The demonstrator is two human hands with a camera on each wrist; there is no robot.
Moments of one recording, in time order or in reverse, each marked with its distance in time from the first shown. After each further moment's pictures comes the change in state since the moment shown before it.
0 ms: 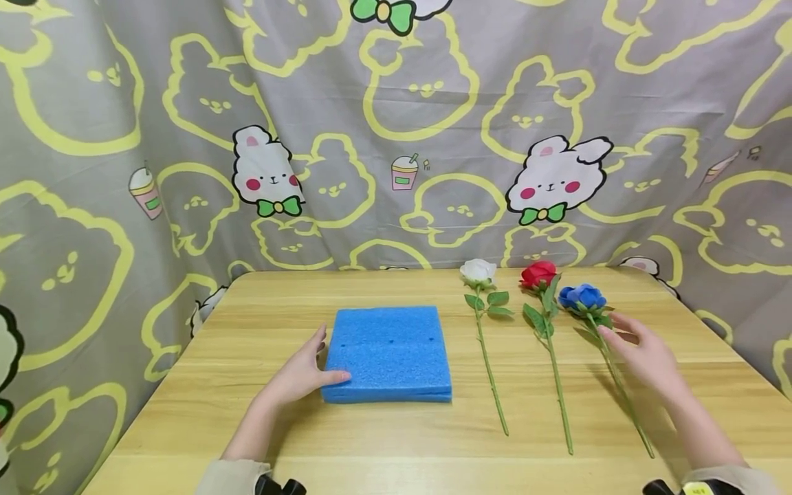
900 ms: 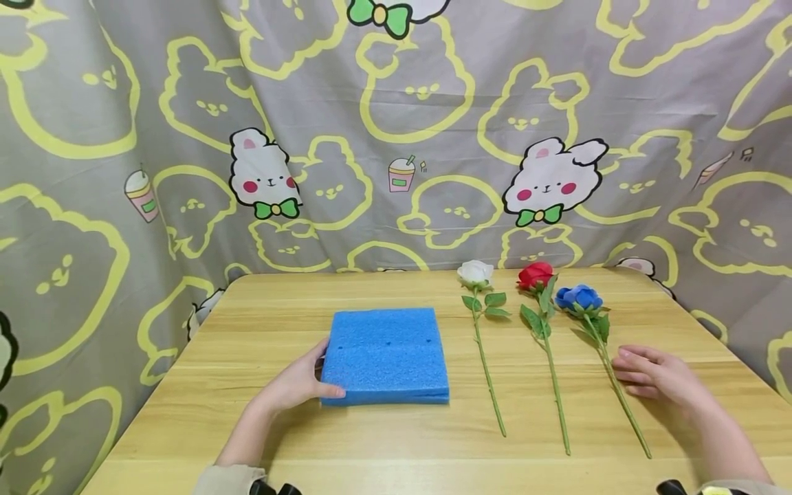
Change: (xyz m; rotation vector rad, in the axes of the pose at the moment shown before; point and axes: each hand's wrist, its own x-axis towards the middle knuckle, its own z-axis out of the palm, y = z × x) left_hand -0.003 -0.004 0.001 -0.124 -0.124 0.025; right_hand -0.009 0.061 -0.015 0.784 -0.337 0.324
